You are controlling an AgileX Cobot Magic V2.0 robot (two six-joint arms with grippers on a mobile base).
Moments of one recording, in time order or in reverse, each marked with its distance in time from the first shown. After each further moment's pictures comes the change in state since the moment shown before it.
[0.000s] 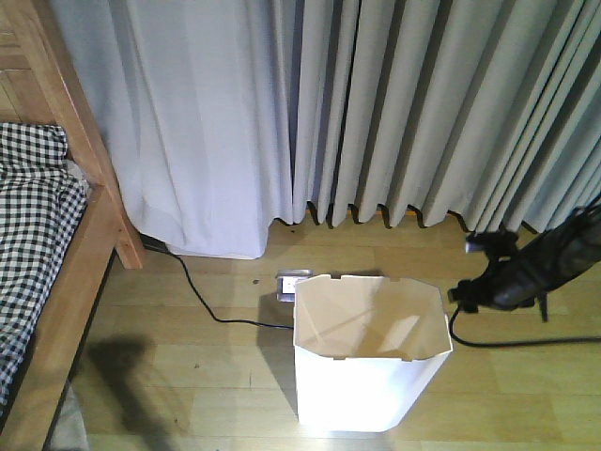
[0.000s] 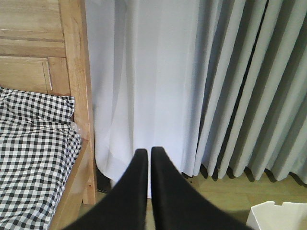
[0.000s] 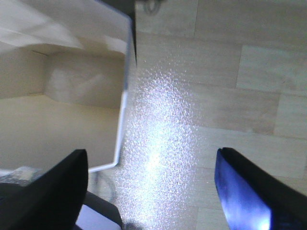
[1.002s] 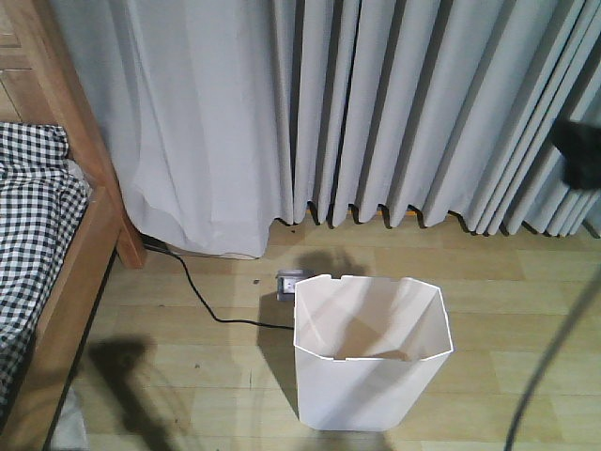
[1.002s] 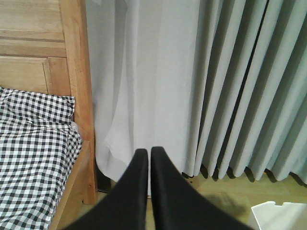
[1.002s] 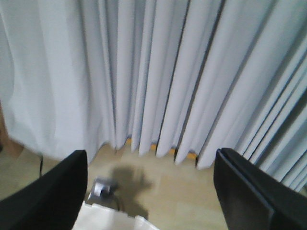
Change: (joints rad) left arm 0.000 0.000 0.000 0.000 0.000 0.000; right arm 0.000 -1.574 0.486 0.067 0.267 0.006
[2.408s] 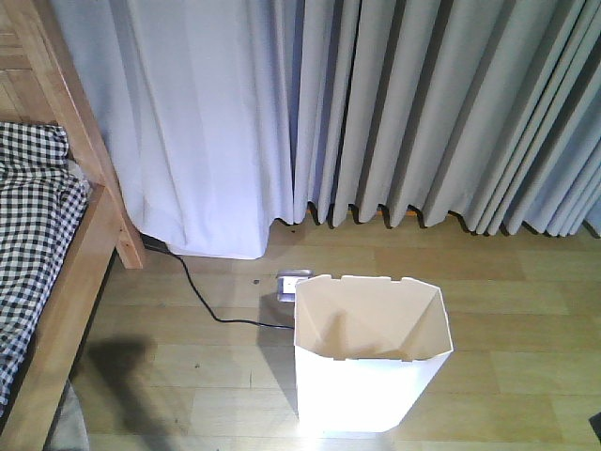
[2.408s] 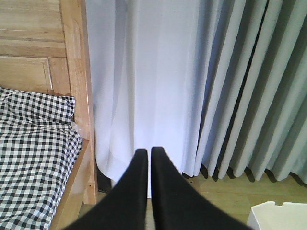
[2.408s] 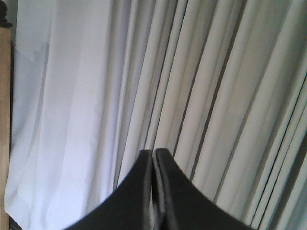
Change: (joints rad) left arm 0.000 0.000 0.000 0.000 0.000 0.000; right arm 0.000 -0.952 0.426 -0.061 0.109 0.123
